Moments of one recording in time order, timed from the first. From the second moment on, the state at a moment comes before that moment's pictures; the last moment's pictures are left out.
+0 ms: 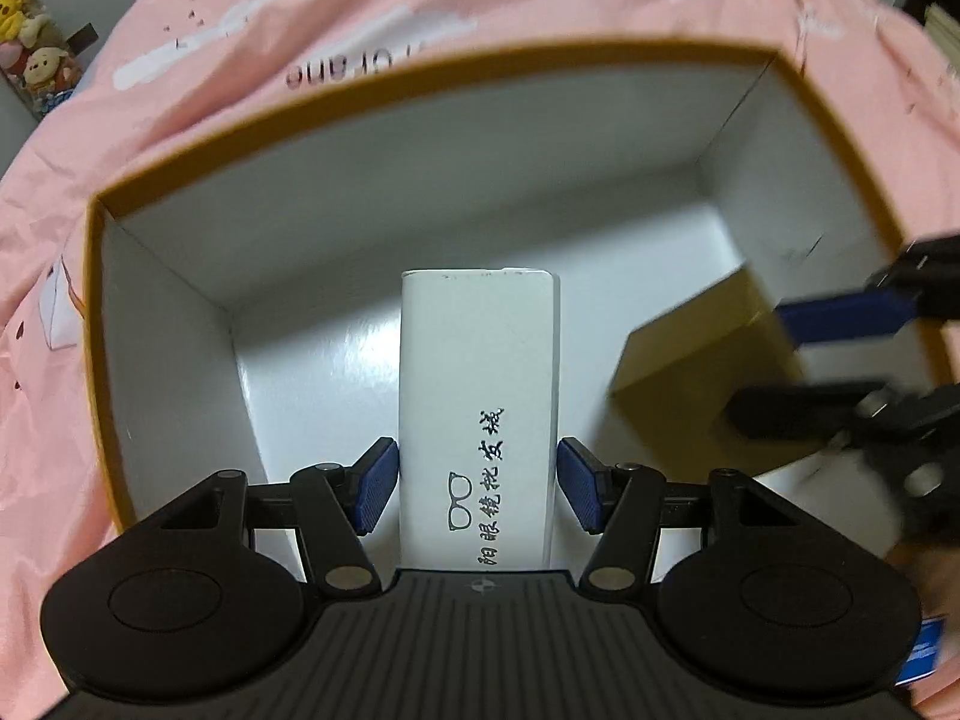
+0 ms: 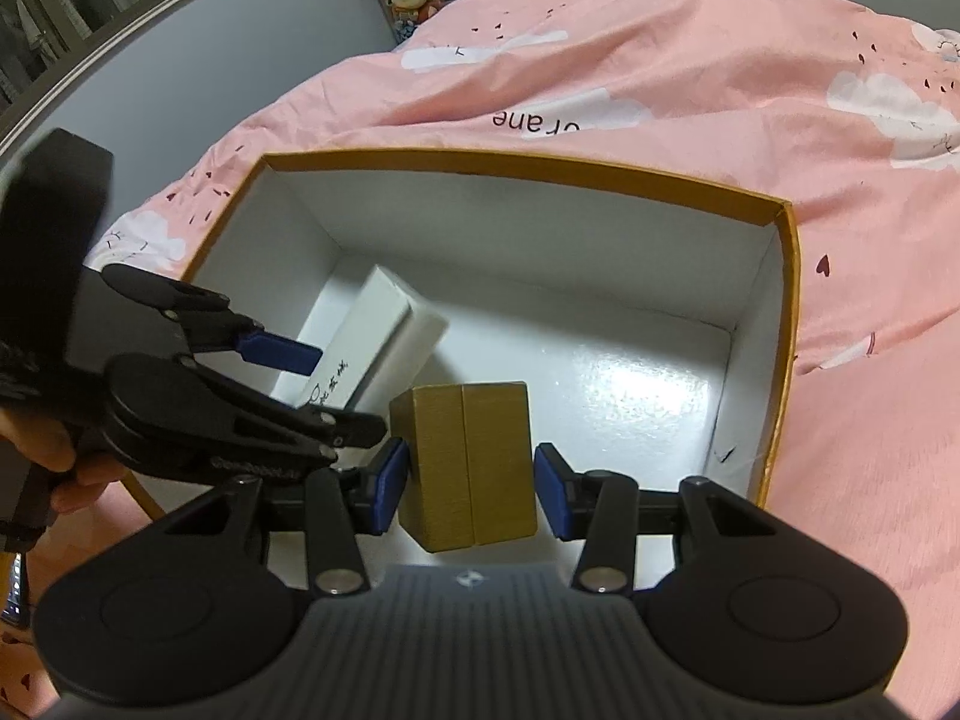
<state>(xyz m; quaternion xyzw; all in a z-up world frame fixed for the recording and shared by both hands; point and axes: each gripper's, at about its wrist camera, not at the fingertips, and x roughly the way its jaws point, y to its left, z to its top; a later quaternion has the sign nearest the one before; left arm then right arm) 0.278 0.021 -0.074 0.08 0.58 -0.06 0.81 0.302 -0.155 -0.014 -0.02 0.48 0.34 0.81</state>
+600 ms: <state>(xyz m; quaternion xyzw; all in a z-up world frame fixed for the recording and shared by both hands) 0.262 0.015 -0.078 0.24 0.54 -0.09 0.80 0.309 -0.149 -0.022 -0.03 0.50 0.35 0.80</state>
